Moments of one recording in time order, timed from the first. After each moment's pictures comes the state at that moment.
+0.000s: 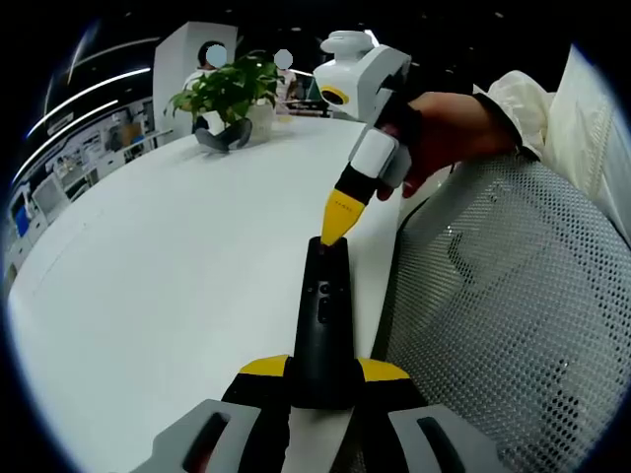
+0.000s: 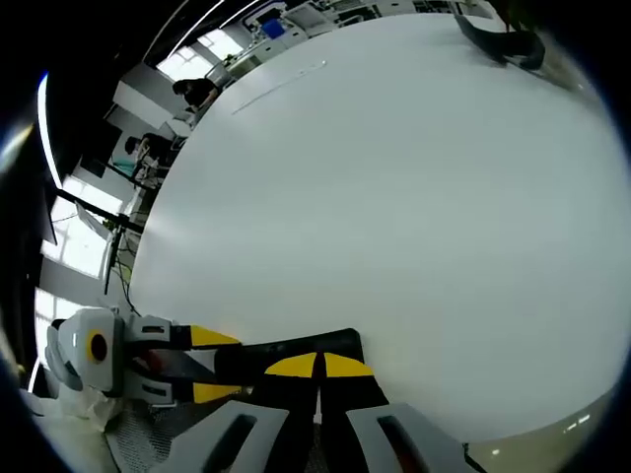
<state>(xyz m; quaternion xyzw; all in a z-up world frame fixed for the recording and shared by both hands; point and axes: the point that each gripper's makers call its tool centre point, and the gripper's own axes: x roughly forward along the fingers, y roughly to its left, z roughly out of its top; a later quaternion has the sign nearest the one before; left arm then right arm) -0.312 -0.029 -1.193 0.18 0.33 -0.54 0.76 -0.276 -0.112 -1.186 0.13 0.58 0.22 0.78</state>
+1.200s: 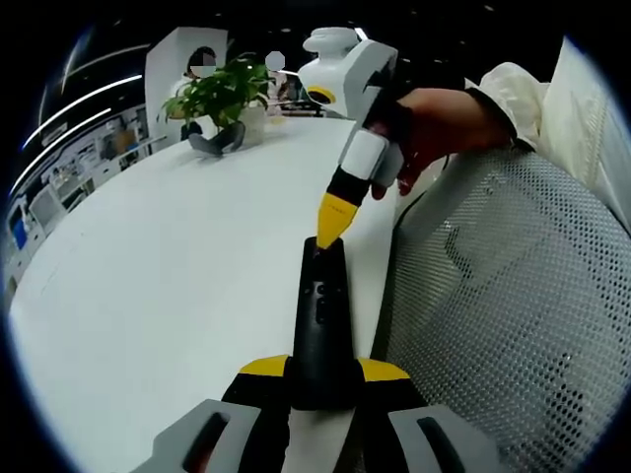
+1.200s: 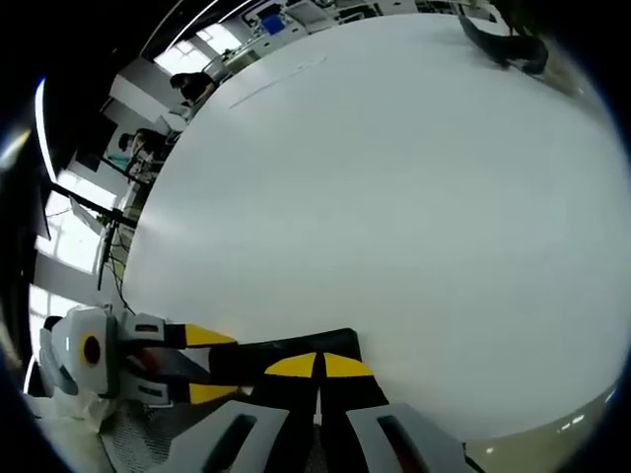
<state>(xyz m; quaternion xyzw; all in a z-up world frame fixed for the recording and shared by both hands) -0.313 -0.030 -1.192 0.19 0.32 -0.54 0.75 -0.275 -0.108 -1.185 0.14 0.58 0.21 0.77</state>
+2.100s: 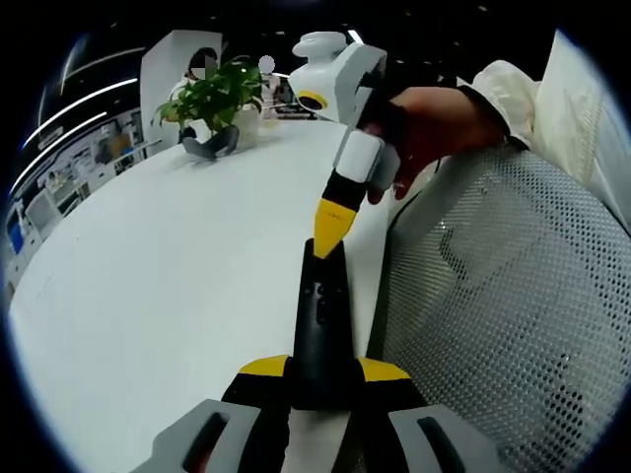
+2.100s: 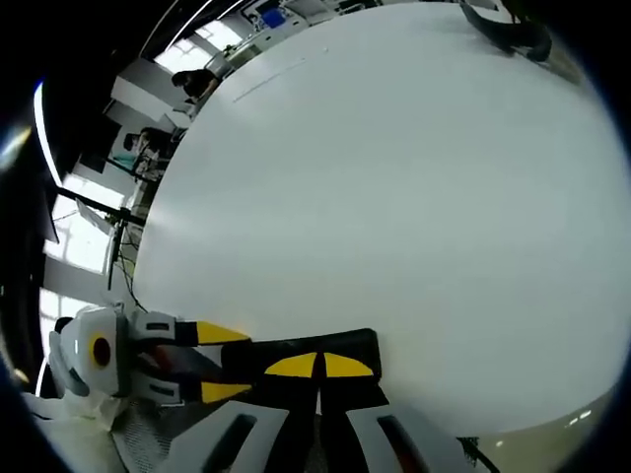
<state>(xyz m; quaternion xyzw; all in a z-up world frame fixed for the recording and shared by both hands) -0.316 -0.035 -1.192 0.19 0.31 -0.55 0.75 -0.283 -0.102 -1.185 0.17 0.59 0.22 0.75</state>
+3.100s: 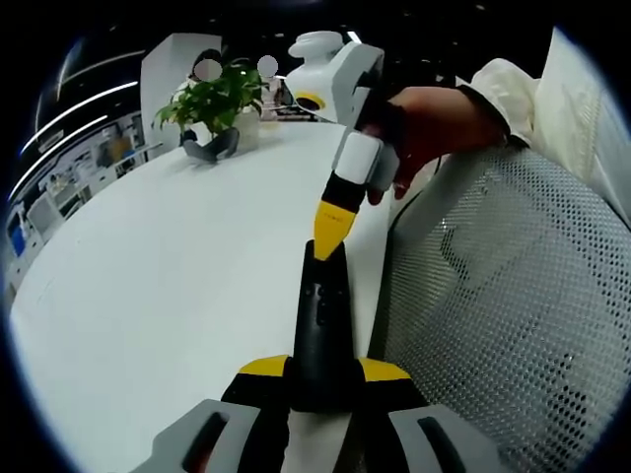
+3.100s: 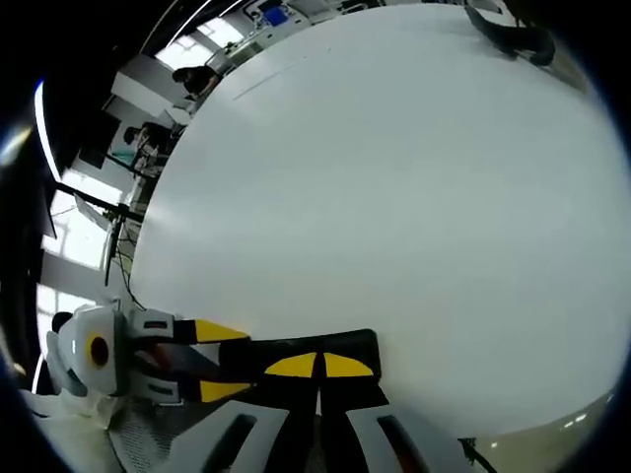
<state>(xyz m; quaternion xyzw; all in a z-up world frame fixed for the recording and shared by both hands) -0.315 -0.036 -1.193 0.19 0.31 -0.55 0.75 -0.282 -0.102 -1.186 0.15 0.60 0.23 0.76</state>
